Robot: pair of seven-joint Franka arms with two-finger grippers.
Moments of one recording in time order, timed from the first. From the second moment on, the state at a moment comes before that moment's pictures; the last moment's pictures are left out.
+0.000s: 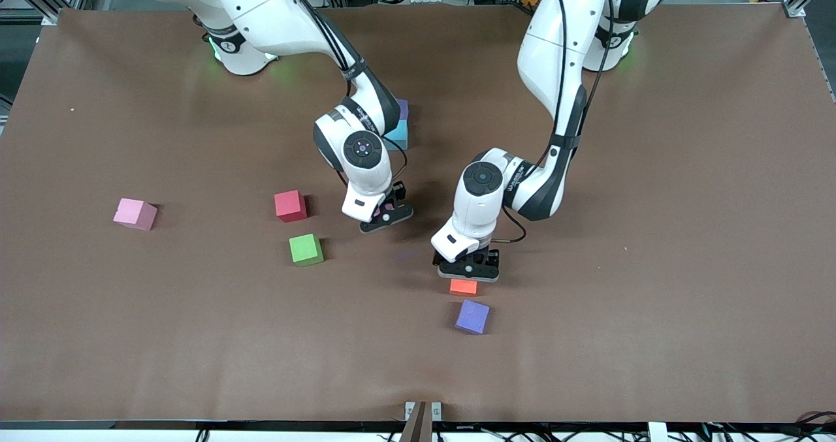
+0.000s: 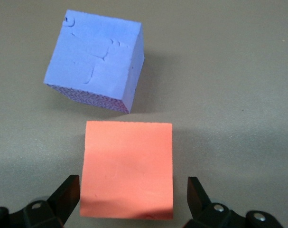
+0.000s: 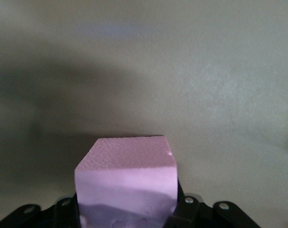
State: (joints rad) left arm -0.80 0.91 0.25 -1.44 -0.08 2.63 -0.50; right arm 0.76 0.66 -0.08 -1.75 0.06 2.37 0.27
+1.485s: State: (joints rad) left arm -0.75 0.92 0.25 -1.35 -0.09 2.52 -0.50; right arm 0.89 0.55 -0.06 -1.90 0.18 2.29 0.67
